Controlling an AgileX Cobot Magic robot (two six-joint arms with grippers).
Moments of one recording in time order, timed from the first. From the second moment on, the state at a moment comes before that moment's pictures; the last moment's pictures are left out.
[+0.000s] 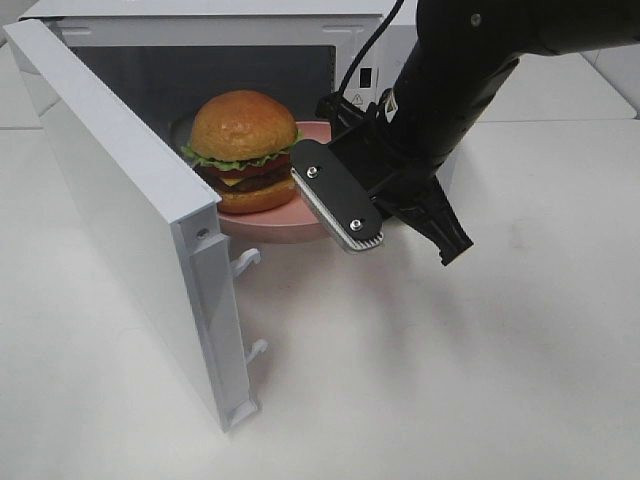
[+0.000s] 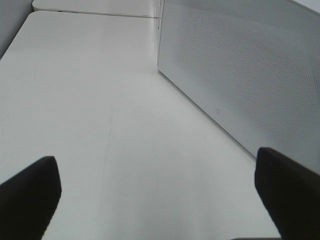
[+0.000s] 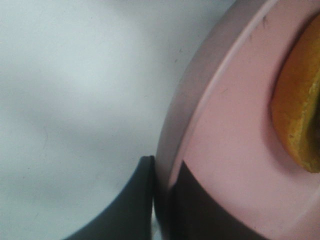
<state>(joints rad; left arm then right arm) 0.07 0.00 -0.51 -0.14 1.09 0.02 0.64 1.77 -1.22 0.01 0.62 -1.55</state>
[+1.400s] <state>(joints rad) 0.07 0.00 -0.51 -0.14 1.09 0.02 0.68 2.04 -1.57 -0.04 0.68 -1.43</state>
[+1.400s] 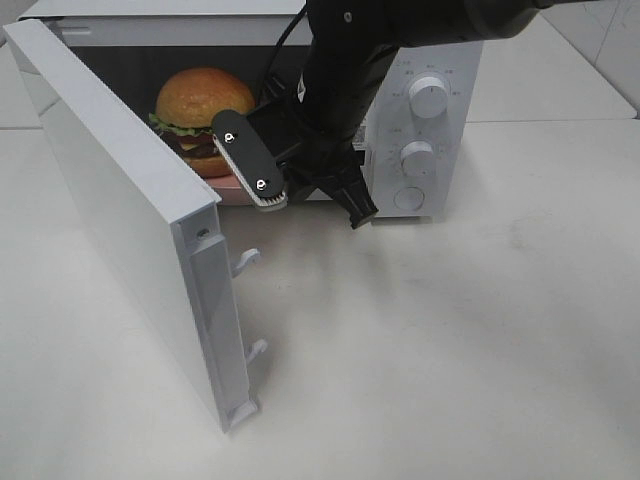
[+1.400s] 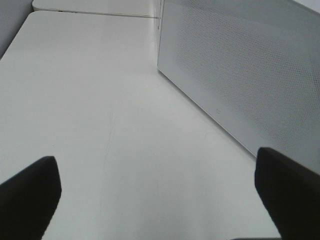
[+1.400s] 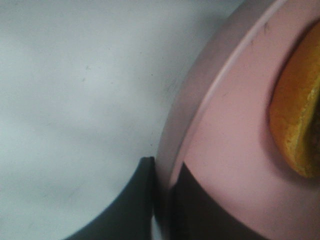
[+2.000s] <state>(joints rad) 0.07 0.00 -0.51 -0.14 1.09 0.02 0.68 2.18 -1.79 -0.10 0.72 -1.32</state>
